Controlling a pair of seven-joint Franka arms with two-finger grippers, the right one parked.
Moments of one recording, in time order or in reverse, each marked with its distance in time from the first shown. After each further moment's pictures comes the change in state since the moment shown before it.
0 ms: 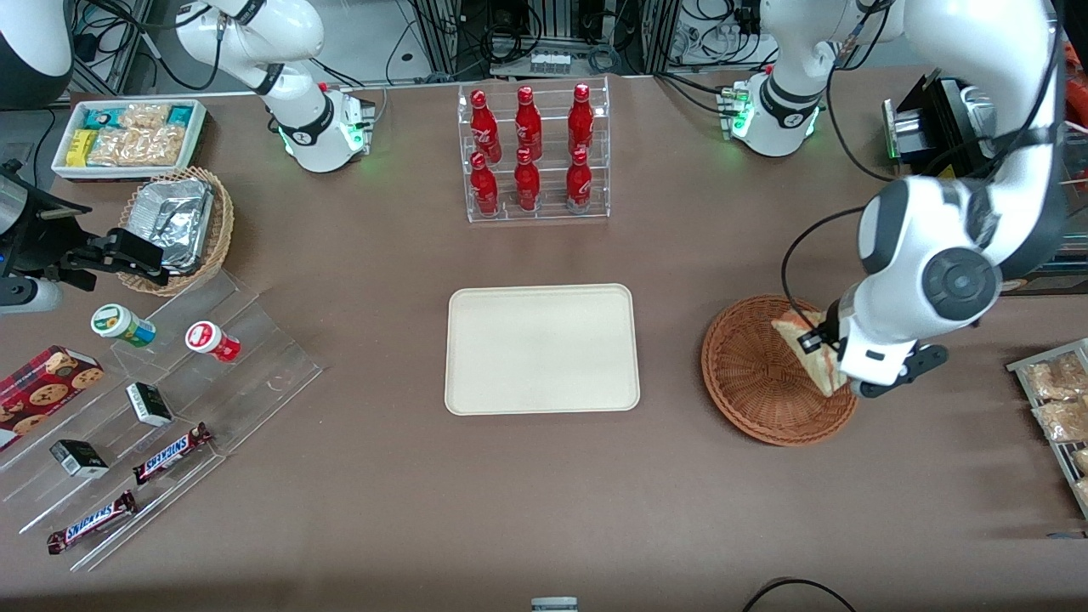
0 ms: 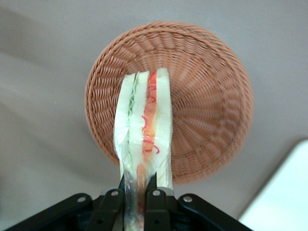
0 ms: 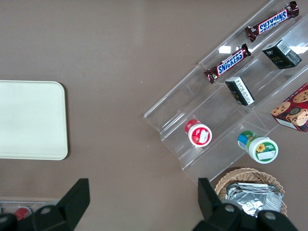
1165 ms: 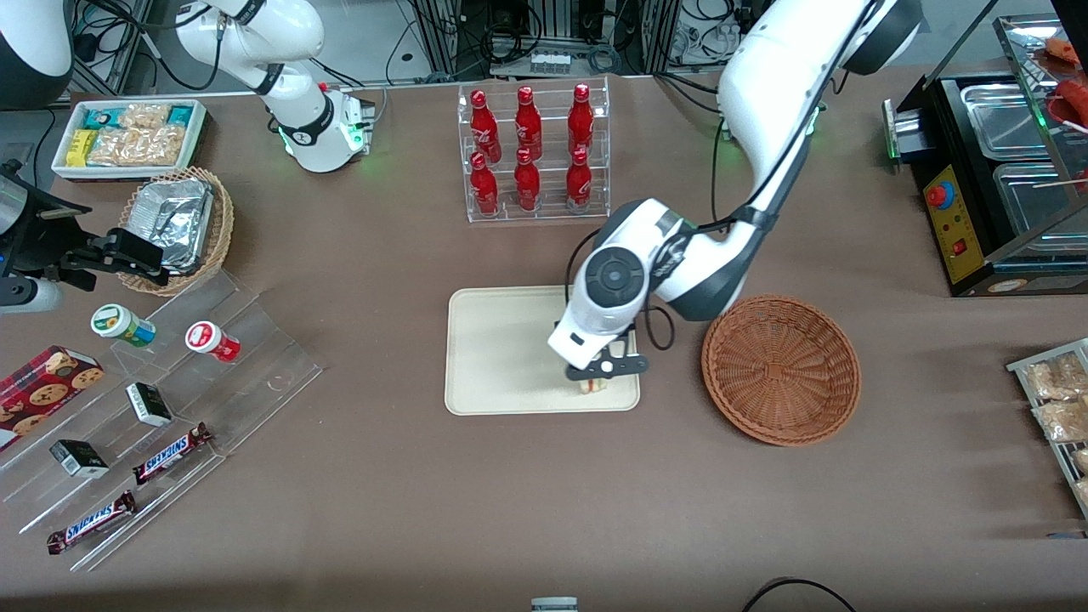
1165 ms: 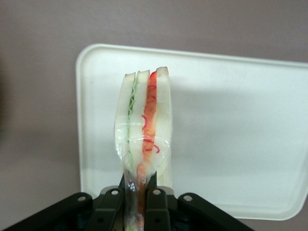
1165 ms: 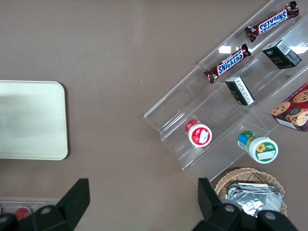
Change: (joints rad) arm -0.320 0.433 -0.217 0.304 0.018 0.222 -0.174
